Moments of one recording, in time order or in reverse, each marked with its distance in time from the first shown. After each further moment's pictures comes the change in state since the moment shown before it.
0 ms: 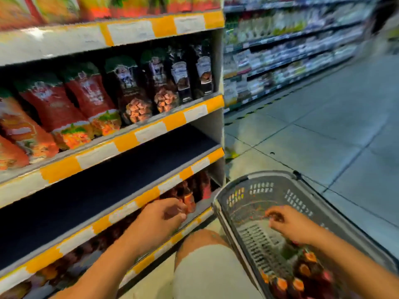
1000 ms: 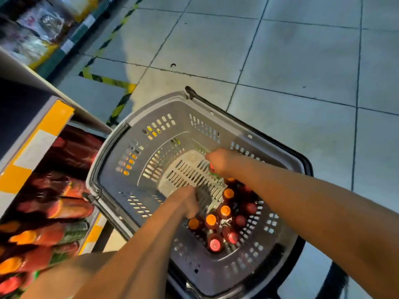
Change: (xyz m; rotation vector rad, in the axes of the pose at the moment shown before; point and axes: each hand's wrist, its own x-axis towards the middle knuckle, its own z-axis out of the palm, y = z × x) left_hand 0.176 0.059 0.379 0.652 -0.866 0.022; right_hand 0.066 0.187 0.055 -0.273 -0.229 0.272
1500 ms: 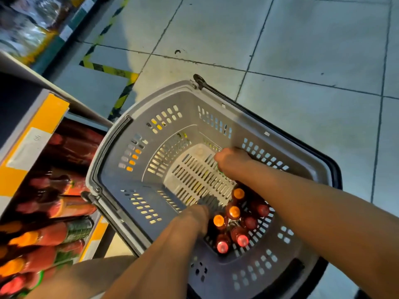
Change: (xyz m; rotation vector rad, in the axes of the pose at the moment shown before) left_hand 0.019 -0.001 0.043 0.322 -0.298 0.078; right_hand 0.036 0.003 0.033 -0.027 0.026 0.107
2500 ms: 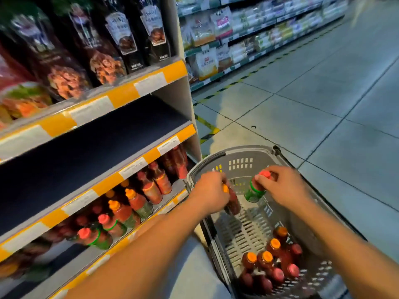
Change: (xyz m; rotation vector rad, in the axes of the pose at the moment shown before) left_hand -0.225 -0.068 -0.047 -0.753 1.028 -0.101; right_hand -0.161 -0.069 -0.145 0.556 0.598 -0.183
